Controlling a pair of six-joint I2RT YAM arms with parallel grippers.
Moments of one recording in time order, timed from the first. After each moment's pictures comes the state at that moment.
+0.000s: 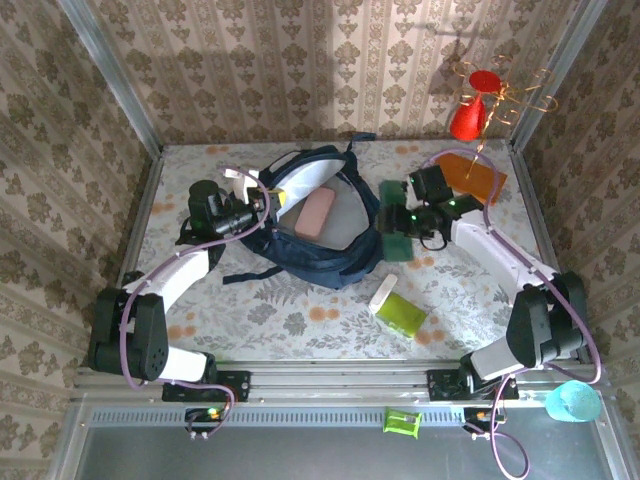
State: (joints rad) left arm -0.24 1.39 0.78 0.42 0.74 -0.29; right arm 0.32 1.48 1.19 -0.65 -0.20 0.45
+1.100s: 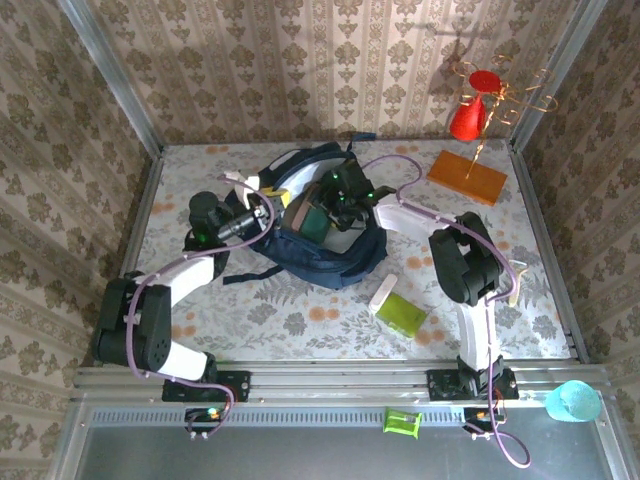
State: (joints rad) left arm -0.26 1.46 0.68 0.84 0.81 -0.39; right arm 0.55 2.05 1.55 -0.29 -0.19 1.17
